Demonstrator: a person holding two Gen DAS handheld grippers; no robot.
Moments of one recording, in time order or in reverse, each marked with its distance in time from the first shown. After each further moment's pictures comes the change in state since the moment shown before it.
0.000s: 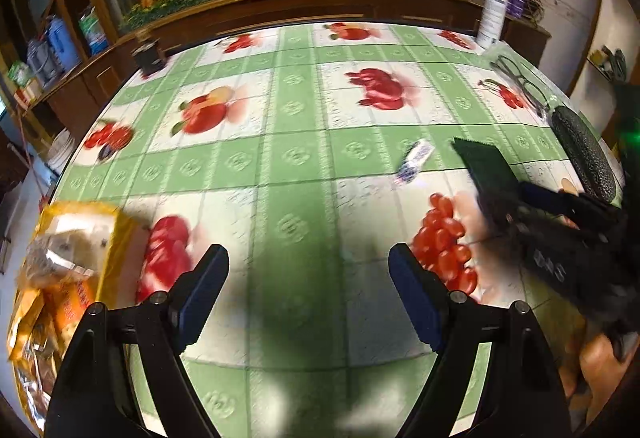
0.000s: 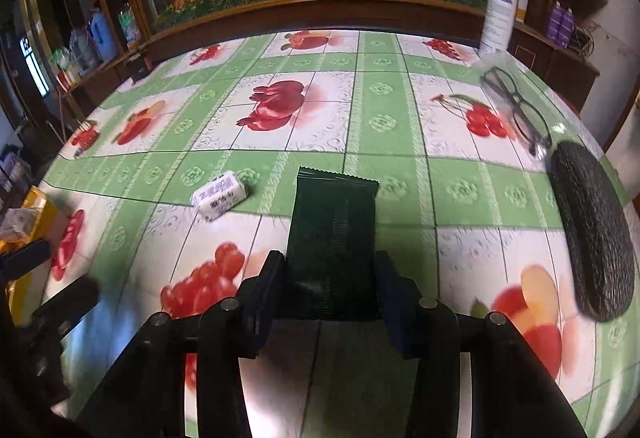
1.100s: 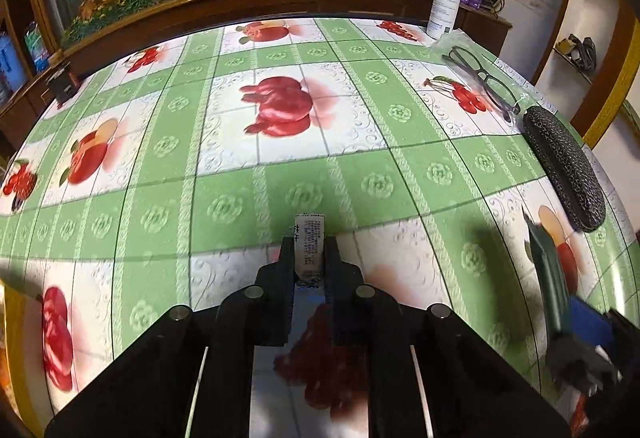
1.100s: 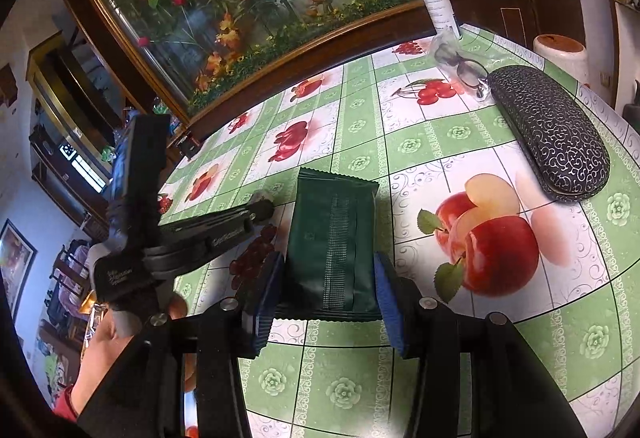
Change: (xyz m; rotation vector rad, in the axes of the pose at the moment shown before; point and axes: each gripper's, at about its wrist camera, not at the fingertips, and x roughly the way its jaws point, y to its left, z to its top) left arm 0.049 -0.056 0.032 0.042 0.004 -0.154; right arm -0.068 -0.066 -0.055 0.257 -0.147 0.269
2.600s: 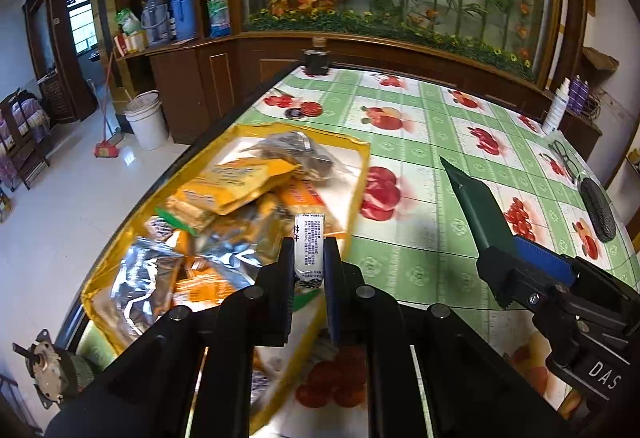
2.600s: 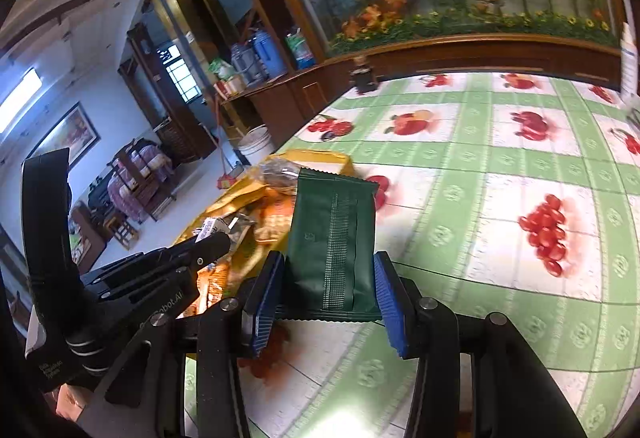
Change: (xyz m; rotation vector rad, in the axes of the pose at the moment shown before) left arm -0.192 0.170 -0.160 -0.359 -0.198 0.329; right arm 0.008 0.237 -0.087 -0.381 0.100 0.285
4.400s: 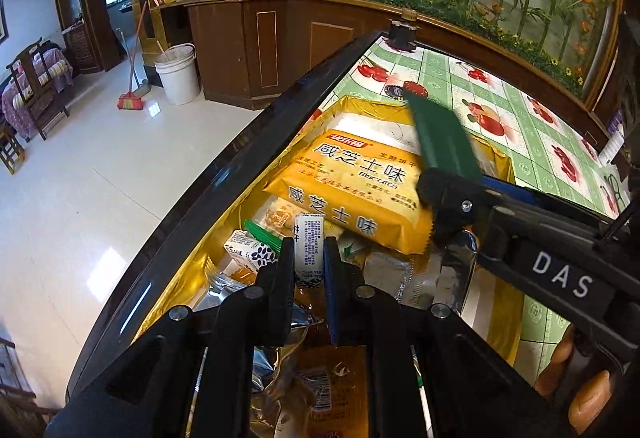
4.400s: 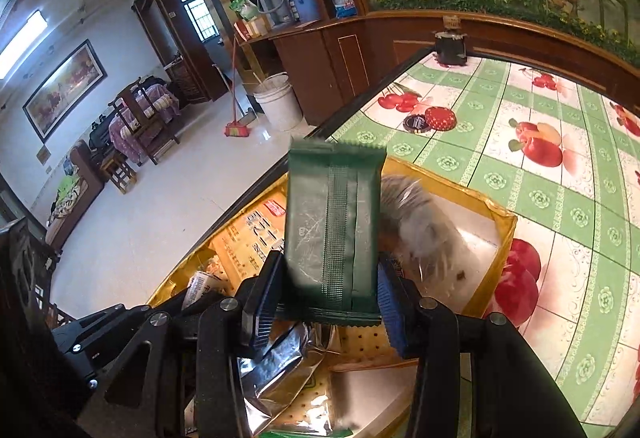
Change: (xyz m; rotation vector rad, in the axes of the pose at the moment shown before) left arm 0.066 0.100 0.012 -0.117 0.127 0.067; right arm 0.180 0.088 0.065 -0.130 0.195 0.012
